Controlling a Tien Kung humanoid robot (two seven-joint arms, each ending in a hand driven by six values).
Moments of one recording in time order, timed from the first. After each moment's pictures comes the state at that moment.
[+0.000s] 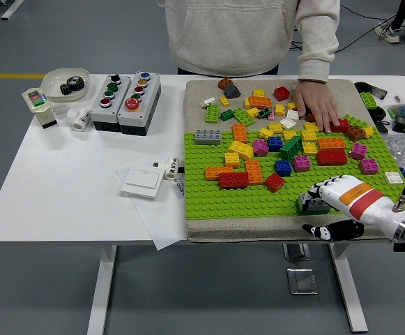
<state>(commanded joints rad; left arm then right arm) -0.14 0.08 -0.39 -0.29 0.25 0.35 0.17 0.35 -0.72 0.80 1.54 -2.01 -0.11 0.16</state>
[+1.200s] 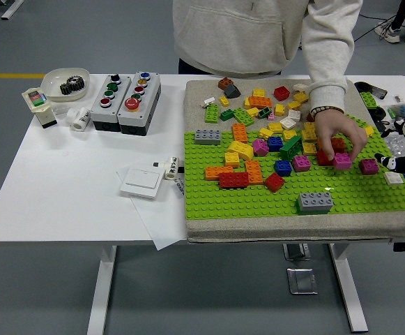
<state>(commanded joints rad) -0.14 0.08 -0.39 -0.29 0.25 0.35 0.18 0.47 -0.65 0.97 1.09 -2.01 -0.22 0.07</state>
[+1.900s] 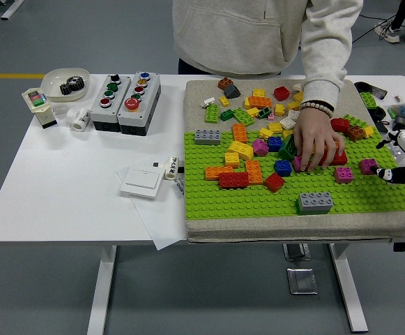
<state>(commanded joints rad) -0.13 0.08 -0.39 -0.29 0.26 0.34 0.18 0.46 -0.65 0.94 1.11 -2.00 -0.19 0.08</state>
